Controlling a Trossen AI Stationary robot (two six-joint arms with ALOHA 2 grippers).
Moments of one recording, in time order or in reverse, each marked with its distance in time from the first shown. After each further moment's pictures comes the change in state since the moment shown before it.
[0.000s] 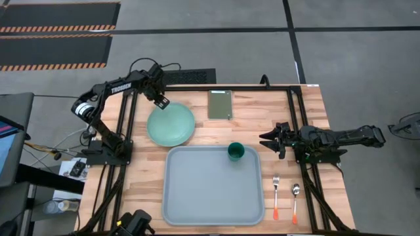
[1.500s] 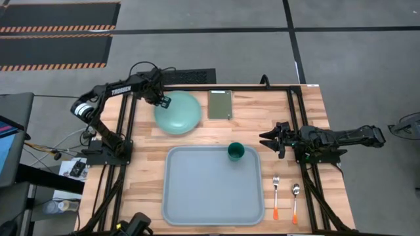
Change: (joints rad) left arm -0.005 -0.017 -0.050 0.046 0.006 -0.351; right arm 0.000 0.000 0.000 0.001 0.013 -0.001
